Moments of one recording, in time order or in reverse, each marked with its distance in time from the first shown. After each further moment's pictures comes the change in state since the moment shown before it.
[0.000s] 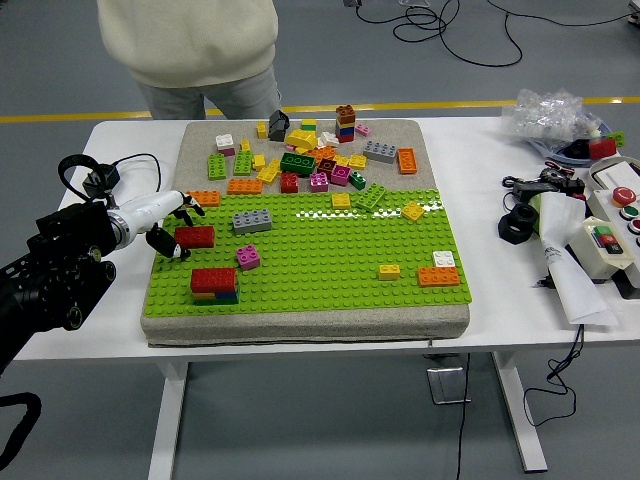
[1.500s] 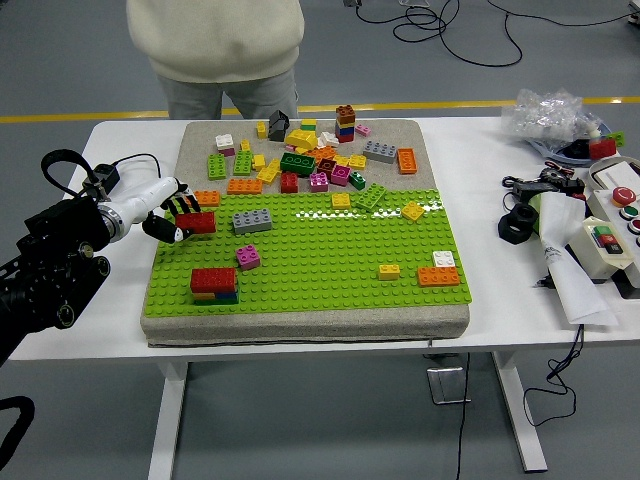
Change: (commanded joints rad) left arm 0.046 0.039 -0.080 -0.119 -0.021 0.019 0.008; right arm -0.004 0.000 0.013 0.000 0.003 -0.002 0.001
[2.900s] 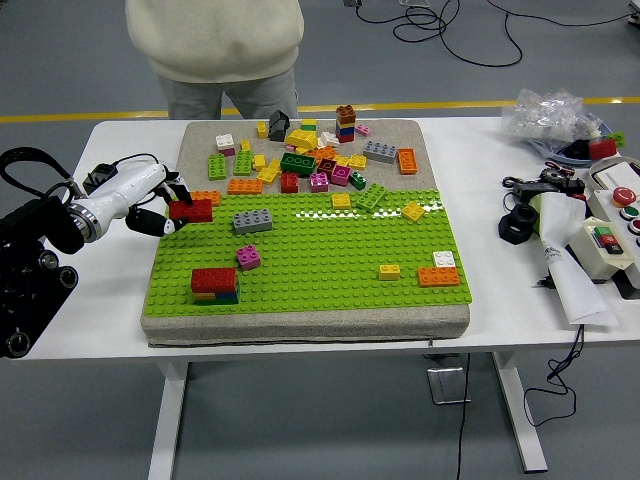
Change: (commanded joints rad) left arm 0.190 0.135 -0.094 -0.410 -0.050 -0.049 0.033; right arm -0.020 -0.002 0.027 0.000 -0.011 0.002 0.004
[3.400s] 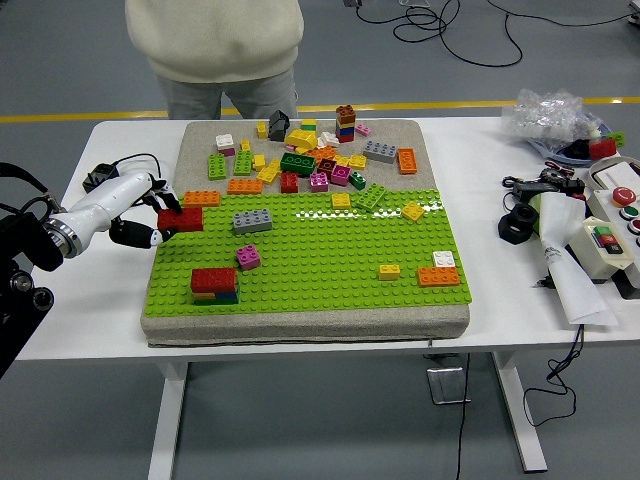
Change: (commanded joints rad) left arm 0.138 0.065 -0.060 -0.196 -0.021 -0.017 0.014; right arm -0.008 -0.003 0.007 0.000 0.003 -0.001 0.001
